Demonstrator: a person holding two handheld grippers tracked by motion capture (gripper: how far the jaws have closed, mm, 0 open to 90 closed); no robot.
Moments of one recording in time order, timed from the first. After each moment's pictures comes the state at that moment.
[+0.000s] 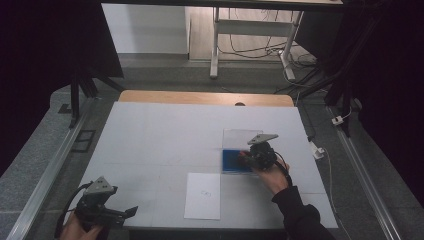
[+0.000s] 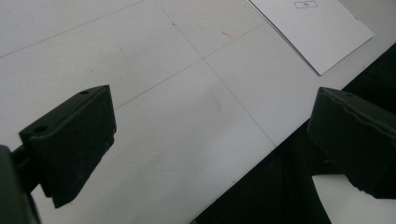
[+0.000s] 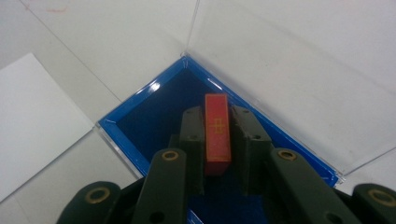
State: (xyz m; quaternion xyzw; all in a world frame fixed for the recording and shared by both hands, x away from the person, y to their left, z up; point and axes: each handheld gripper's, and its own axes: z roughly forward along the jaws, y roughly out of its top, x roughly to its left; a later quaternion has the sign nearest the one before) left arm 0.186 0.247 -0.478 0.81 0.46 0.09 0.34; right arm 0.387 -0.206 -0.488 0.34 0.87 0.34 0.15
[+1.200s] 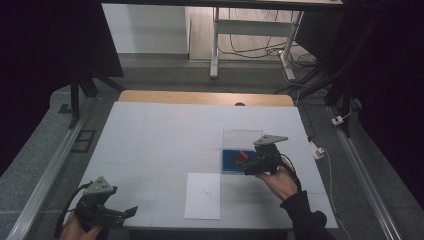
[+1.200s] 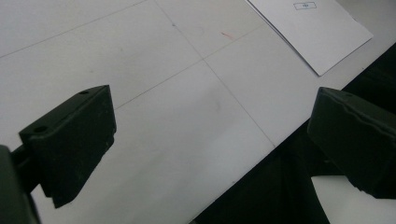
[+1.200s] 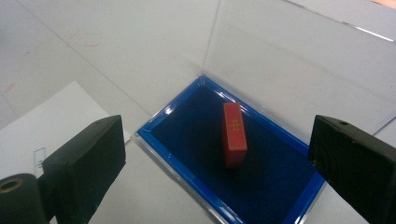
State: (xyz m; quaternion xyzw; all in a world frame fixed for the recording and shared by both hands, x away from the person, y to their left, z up) left arm 0.185 0.247 -0.478 0.81 0.46 0.09 0.35; right arm 0.364 -0.212 -0.465 0.36 0.84 0.38 0.14
